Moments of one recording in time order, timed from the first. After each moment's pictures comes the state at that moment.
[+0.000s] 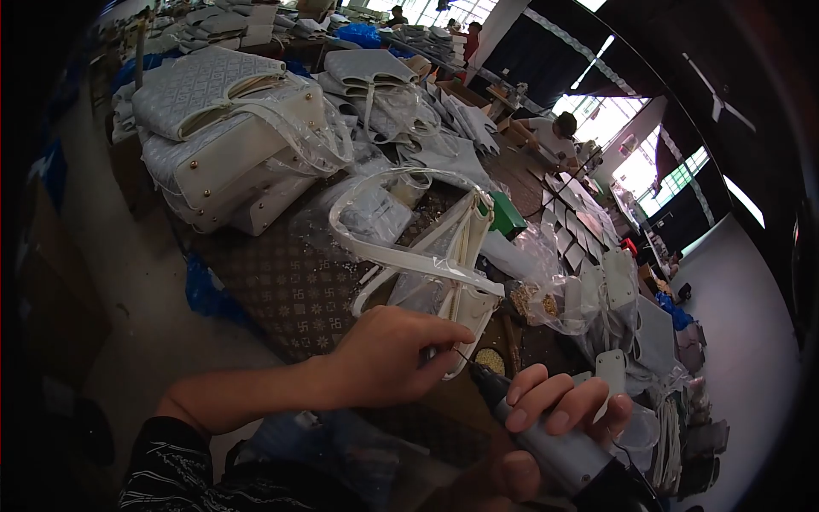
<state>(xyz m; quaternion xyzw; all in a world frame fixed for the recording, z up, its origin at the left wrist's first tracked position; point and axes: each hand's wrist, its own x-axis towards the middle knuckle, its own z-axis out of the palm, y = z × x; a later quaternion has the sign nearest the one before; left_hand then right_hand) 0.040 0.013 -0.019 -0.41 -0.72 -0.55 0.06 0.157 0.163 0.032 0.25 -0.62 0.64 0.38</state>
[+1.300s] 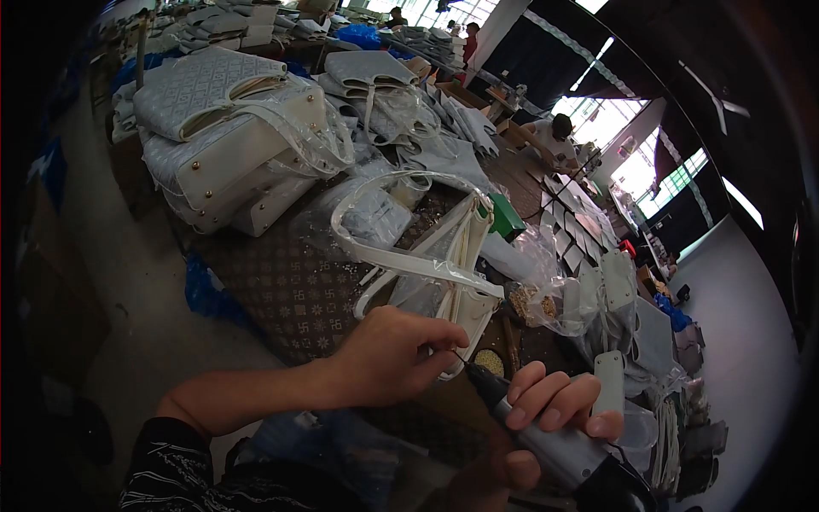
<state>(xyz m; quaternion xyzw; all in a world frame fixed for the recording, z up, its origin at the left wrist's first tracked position) 0.039 0.013 -0.021 -0.40 -0.71 -0.59 0.04 0.145 0.173 0.020 0.33 -0.59 0.62 0.40</state>
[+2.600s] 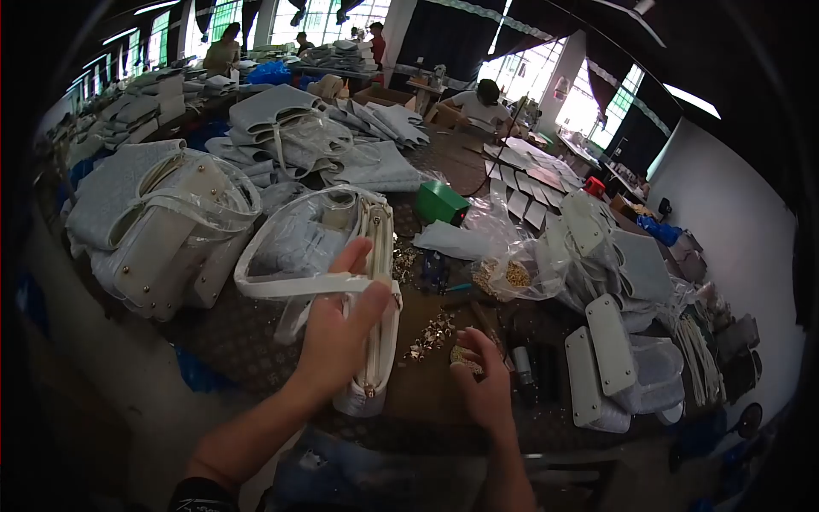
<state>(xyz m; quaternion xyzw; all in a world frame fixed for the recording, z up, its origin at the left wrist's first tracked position) -0.001 0.069 -0.021 -0.28 -0.58 -0.76 -0.02 0.130 0.287 -0.095 -0.10 -0.81 0.52 0.25</state>
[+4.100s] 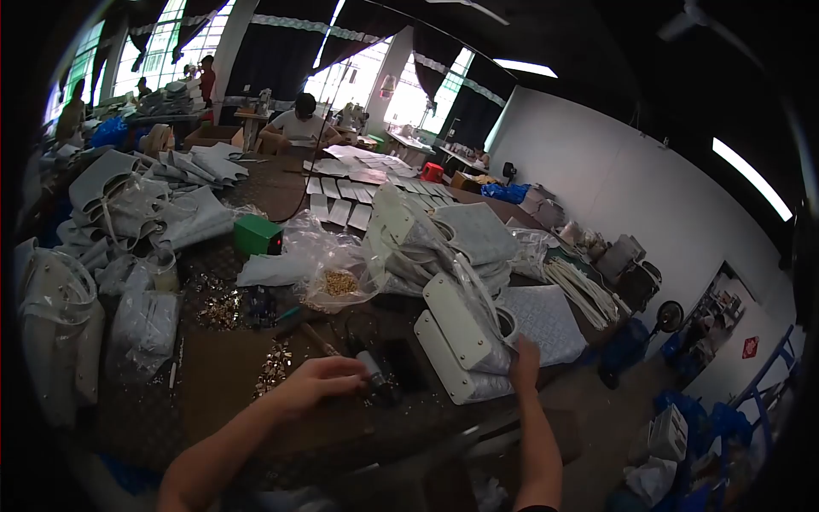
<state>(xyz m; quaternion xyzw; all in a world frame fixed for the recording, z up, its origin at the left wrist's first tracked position) 0.027 0.245 -0.094 -0.42 -0.44 -0.59 -0.53 0.425 0.676 -0.165 -0.34 -0.85 -0.15 0.36</state>
